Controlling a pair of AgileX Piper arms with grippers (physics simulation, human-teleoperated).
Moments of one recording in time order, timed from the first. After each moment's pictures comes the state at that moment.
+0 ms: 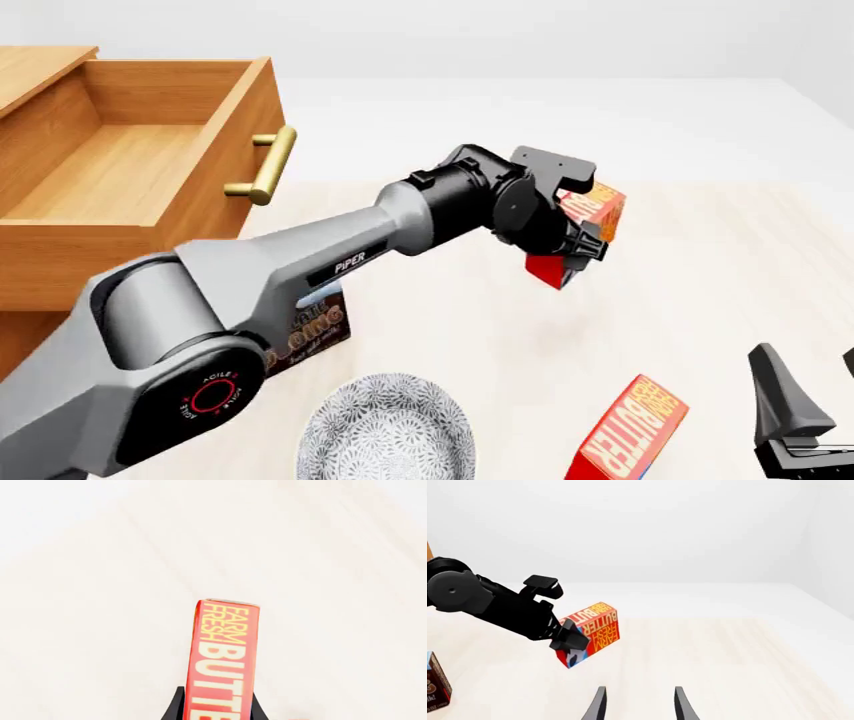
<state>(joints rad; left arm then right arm) -0.86 2.26 -2.04 0.66 -0.21 0.00 0.00 0.00 0.01 0.00</state>
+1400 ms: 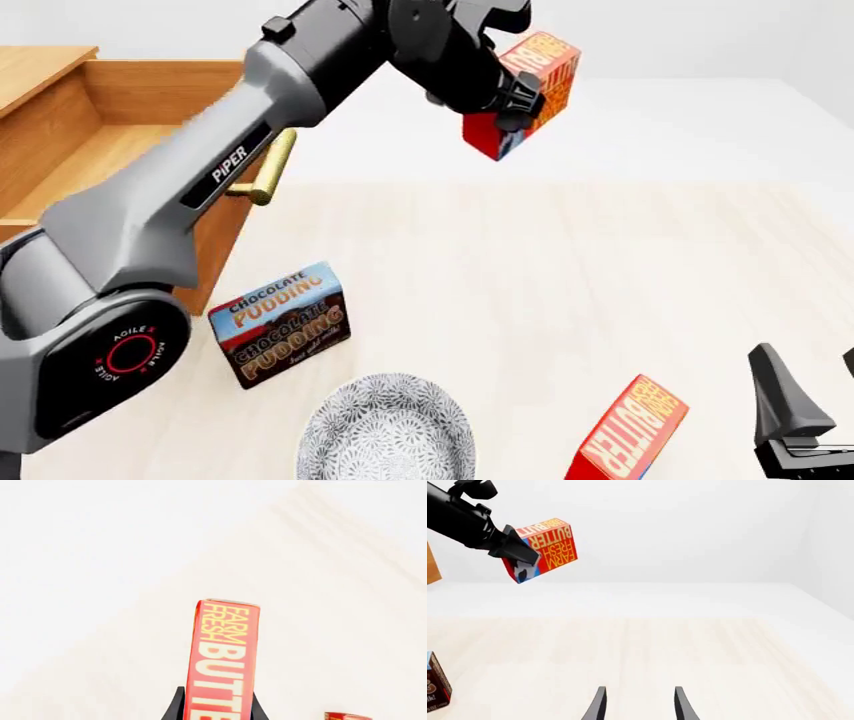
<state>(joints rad) -0.71 2.14 -2.38 1.01 0.00 0.00 0.00 0.00 0.01 0.00</state>
